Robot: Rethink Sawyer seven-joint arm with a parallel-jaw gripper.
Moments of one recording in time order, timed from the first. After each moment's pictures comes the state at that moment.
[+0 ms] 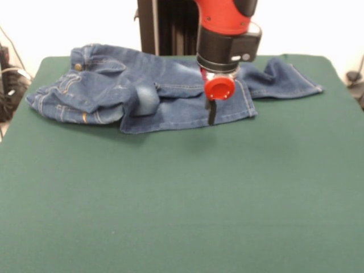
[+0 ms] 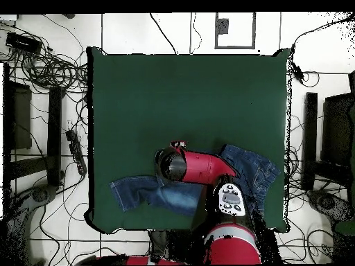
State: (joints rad) arm -0.09 -0.48 -0.10 1.72 -0.04 0.30 3.16
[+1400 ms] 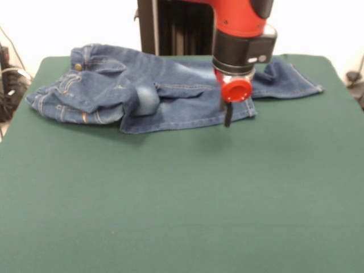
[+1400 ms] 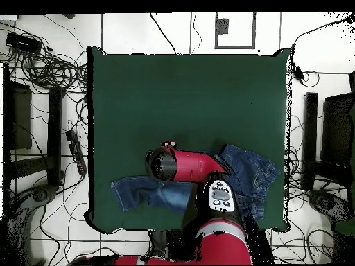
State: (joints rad) arm -0.06 -0.47 -0.07 1.72 -0.04 0.30 3.16
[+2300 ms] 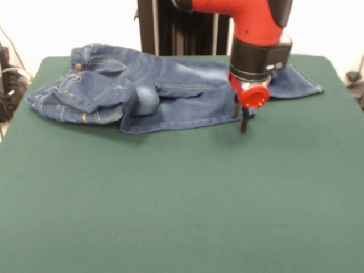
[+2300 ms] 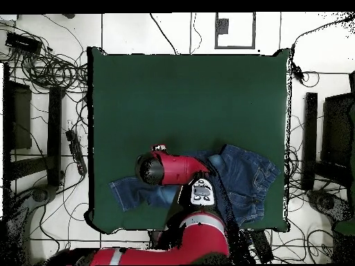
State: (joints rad) arm 0.02 -0.40 -0.09 1.72 -0.04 0.21 3.16
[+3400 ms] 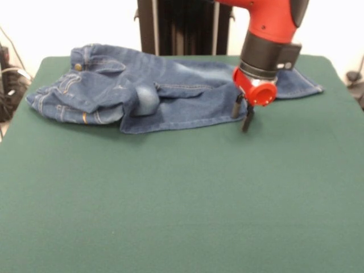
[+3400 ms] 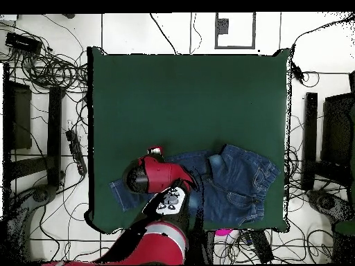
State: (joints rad) arm 0.20 -0.35 -0.25 1.72 0.06 0.10 3.16
